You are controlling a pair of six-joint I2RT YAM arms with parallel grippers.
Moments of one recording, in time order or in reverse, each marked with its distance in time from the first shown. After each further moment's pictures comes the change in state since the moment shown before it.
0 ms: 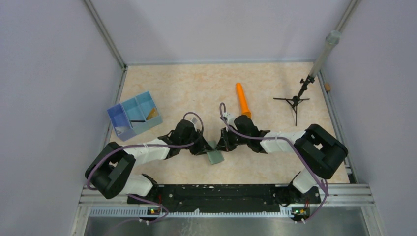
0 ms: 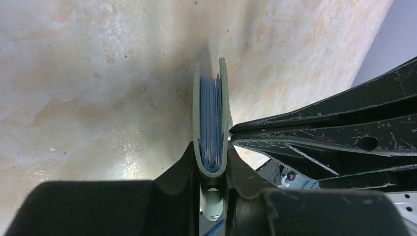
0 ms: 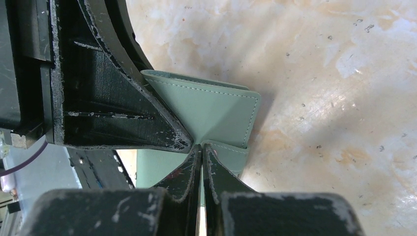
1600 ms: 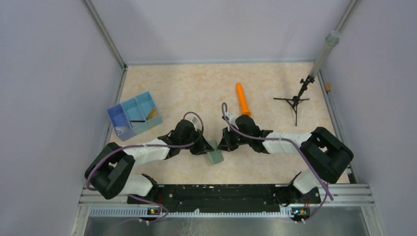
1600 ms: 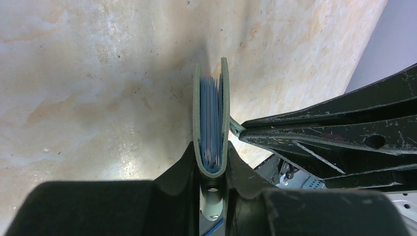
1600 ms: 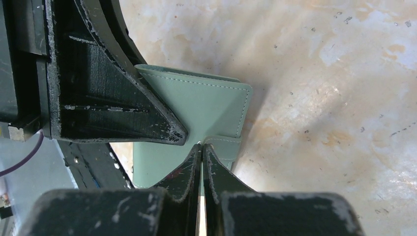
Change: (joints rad) left arm -0.001 -0.006 0.000 0.006 0.004 0.001; right arm -0.007 -0.061 0.000 -0.084 0.042 -0.017
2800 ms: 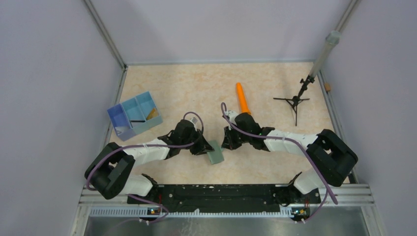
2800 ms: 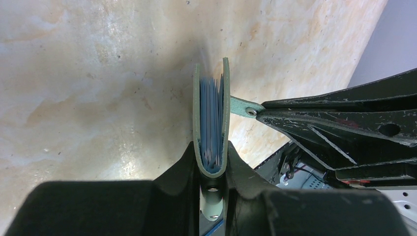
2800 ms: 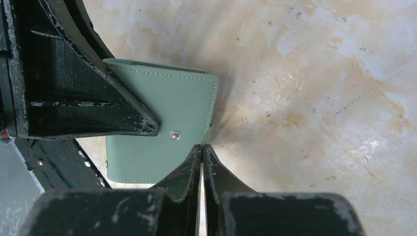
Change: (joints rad) left arm 0.000 0.000 0.000 0.000 0.000 0.000; right arm 0.000 -0.044 0.060 -0.194 0.111 -0.099
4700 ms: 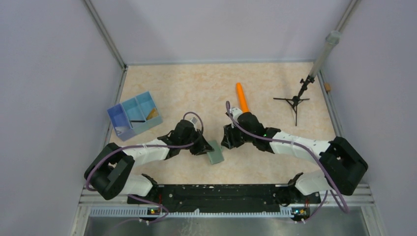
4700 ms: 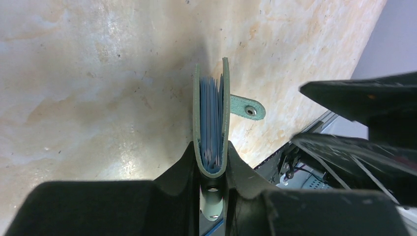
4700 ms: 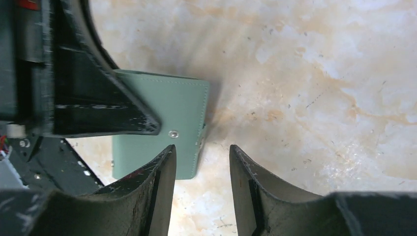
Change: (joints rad) left arm 0.000 -0.006 -0.003 0.000 -0.001 -0.001; right arm 0.034 -0.142 0.001 -0.063 0.125 0.007
